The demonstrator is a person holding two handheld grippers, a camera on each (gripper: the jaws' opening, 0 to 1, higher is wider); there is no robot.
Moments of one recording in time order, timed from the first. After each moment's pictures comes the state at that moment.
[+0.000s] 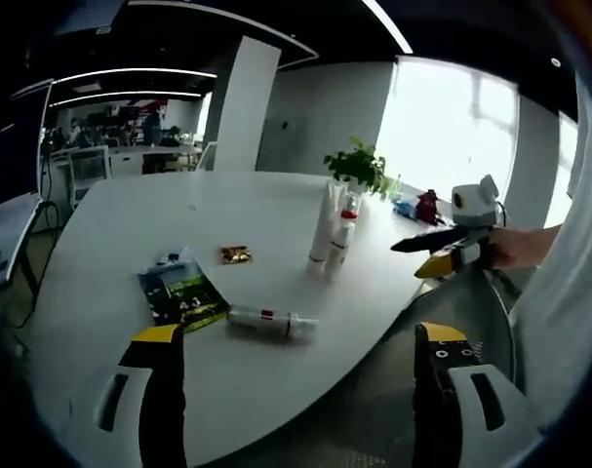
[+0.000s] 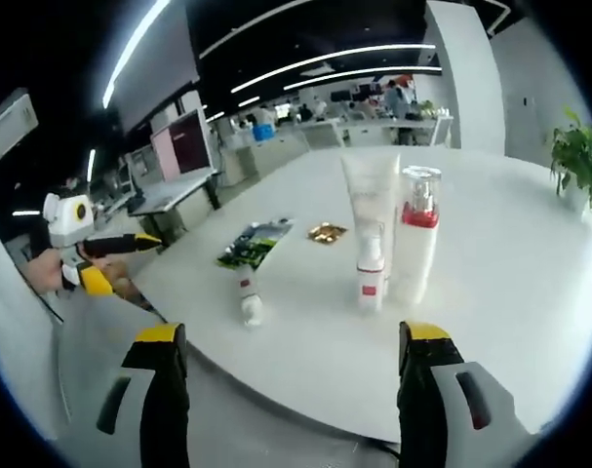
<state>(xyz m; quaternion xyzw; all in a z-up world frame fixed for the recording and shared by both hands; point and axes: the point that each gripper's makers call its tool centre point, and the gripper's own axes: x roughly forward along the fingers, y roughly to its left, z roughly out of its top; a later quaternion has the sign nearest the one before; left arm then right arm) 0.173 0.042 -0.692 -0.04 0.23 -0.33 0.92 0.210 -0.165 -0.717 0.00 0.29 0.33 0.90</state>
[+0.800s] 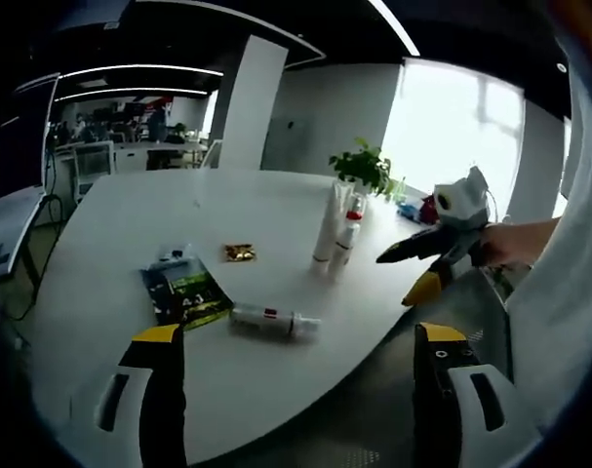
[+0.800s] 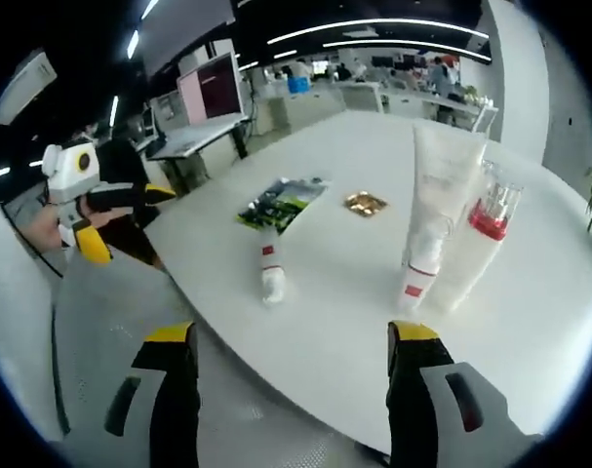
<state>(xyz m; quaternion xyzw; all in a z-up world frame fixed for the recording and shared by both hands) 0.174 0.043 -0.692 -0.05 0.24 -0.32 0.92 0.211 -0.117 -0.741 -0.08 0.36 0.40 0.84</state>
